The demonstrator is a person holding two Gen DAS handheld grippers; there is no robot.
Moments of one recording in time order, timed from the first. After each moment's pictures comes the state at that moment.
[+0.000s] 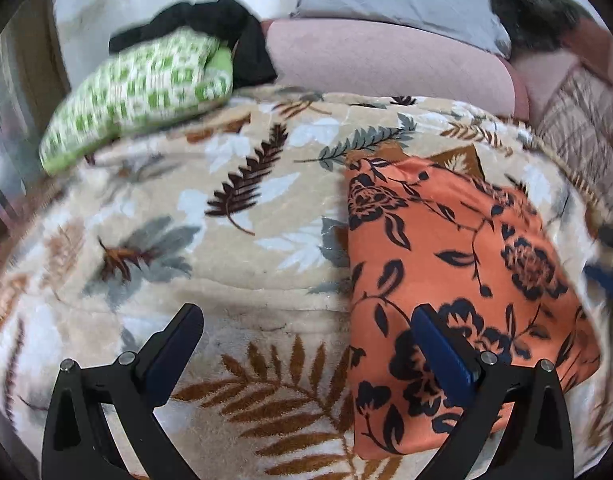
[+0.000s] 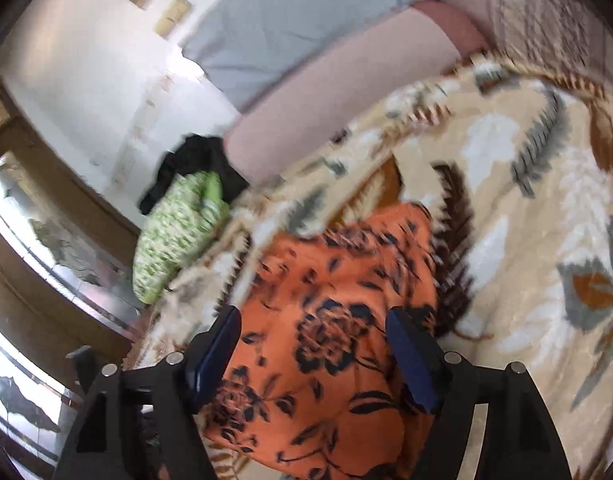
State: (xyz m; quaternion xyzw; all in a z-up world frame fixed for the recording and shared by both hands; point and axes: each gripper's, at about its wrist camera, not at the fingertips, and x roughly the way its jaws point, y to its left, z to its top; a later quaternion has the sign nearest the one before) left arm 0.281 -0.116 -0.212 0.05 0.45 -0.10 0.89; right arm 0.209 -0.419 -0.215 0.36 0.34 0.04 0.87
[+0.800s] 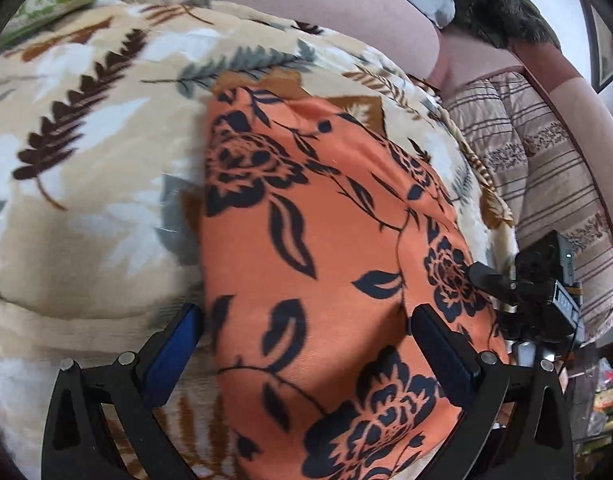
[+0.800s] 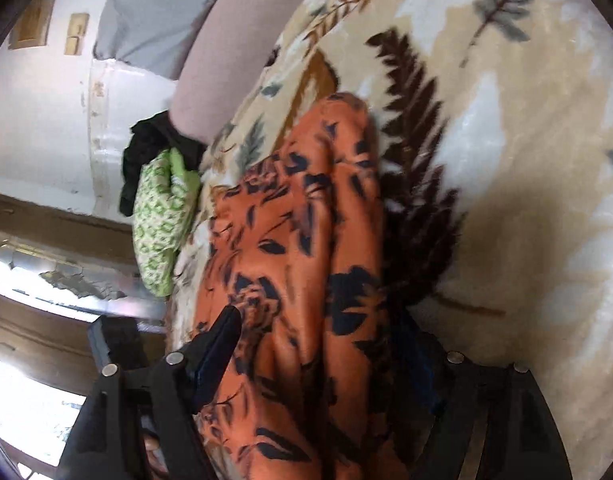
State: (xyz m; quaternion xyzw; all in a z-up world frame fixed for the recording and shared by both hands) left arm 0.349 -0.154 -0.266 -0.07 0.57 -0.33 0.74; right arm 0.252 -0.449 -0.314 0.49 0.44 0.10 0.75
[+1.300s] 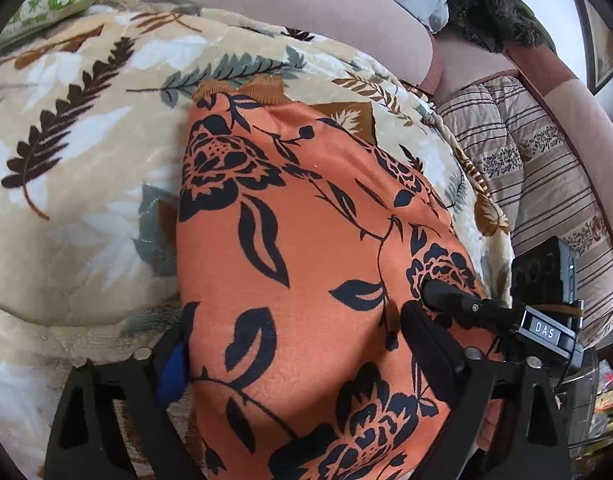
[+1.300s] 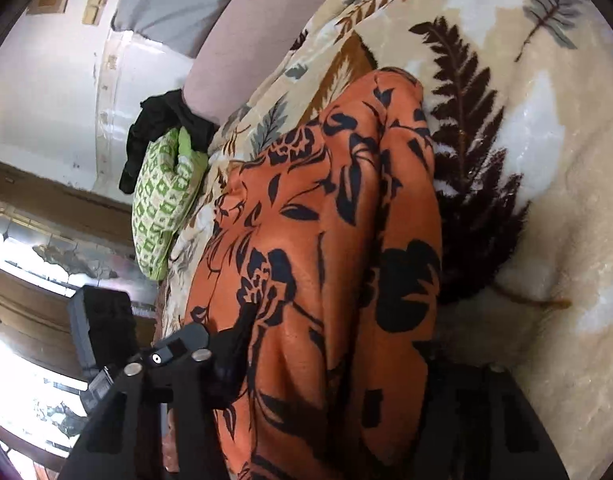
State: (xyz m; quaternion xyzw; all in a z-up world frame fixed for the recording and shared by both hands) left arm 0.346 -0.165 -0.262 -0.07 0.56 -0.33 0.76; right arm 0.262 -0.419 -0.308 0.45 0.44 0.10 0.78
